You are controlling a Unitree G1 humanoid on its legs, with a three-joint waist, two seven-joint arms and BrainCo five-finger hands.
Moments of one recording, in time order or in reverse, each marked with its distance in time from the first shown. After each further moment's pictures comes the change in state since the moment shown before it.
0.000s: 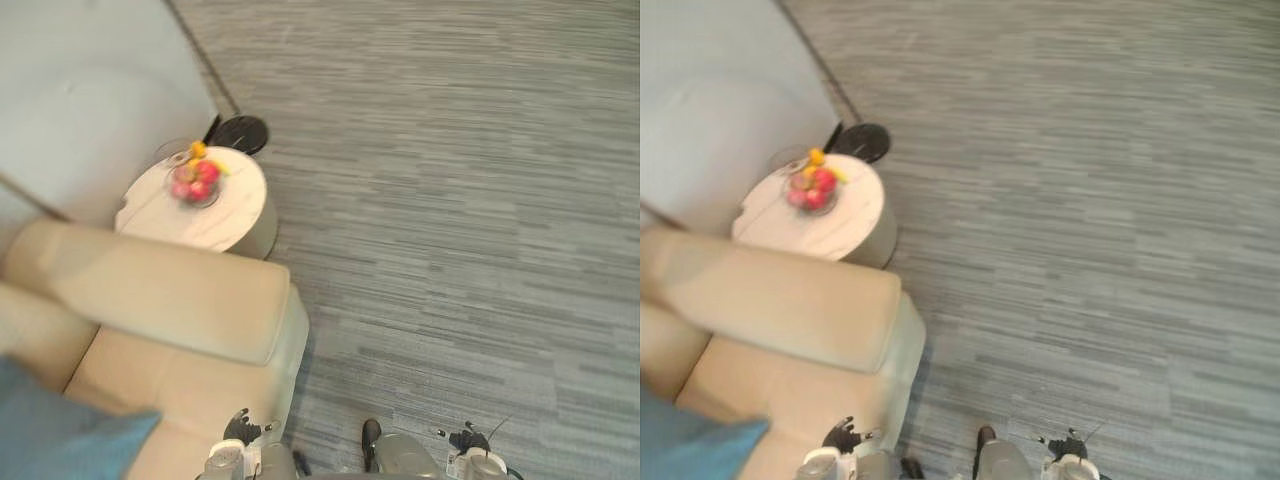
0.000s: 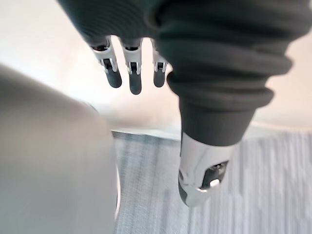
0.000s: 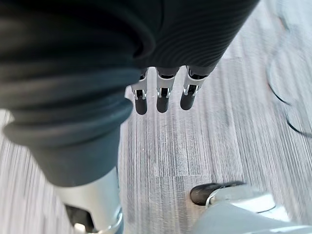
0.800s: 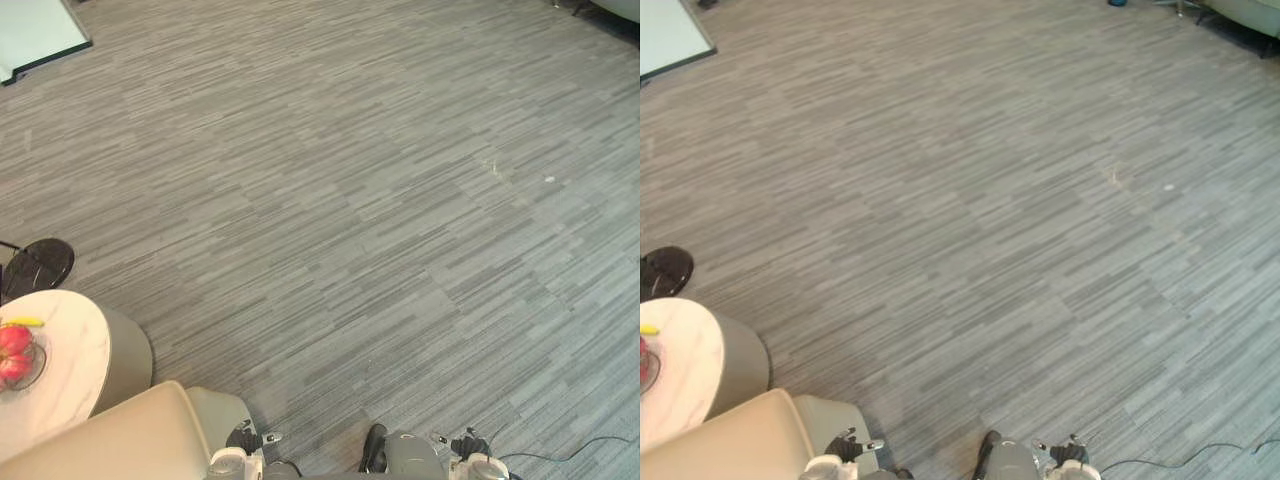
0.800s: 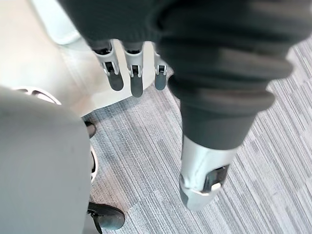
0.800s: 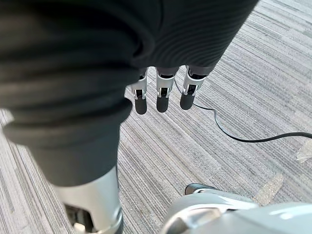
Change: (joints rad) left arm 0.005 0.020 -0.028 0.016 0.001 0.014 0.002; right arm 0.001 0.002 0.016 0.034 -0.036 0.009 0.002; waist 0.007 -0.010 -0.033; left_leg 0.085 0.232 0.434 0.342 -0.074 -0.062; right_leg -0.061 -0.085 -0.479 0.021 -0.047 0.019
